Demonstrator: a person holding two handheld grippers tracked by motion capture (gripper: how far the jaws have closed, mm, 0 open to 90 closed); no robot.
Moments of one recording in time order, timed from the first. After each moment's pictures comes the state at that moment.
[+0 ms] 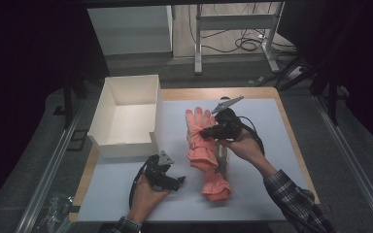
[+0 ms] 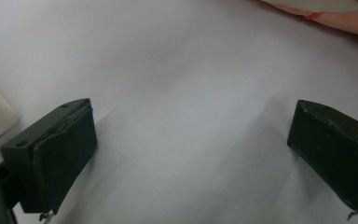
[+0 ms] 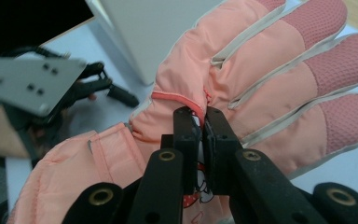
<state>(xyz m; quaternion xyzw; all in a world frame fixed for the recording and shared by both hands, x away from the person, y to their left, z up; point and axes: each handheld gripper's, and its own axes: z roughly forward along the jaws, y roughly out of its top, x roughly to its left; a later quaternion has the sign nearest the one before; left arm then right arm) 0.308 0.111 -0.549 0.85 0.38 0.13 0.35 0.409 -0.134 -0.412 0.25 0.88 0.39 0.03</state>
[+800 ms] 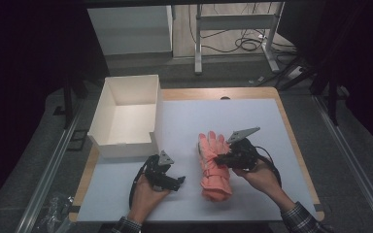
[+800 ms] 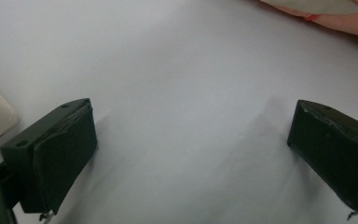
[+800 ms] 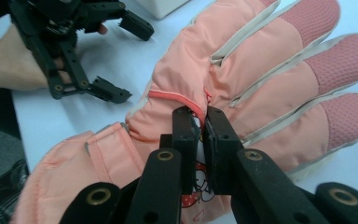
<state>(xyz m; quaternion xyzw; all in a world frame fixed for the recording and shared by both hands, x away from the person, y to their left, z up) 0.308 0.110 -0.549 0.85 0.38 0.13 0.35 0.344 -0.175 -0.451 0.27 0.89 0.37 0.03</state>
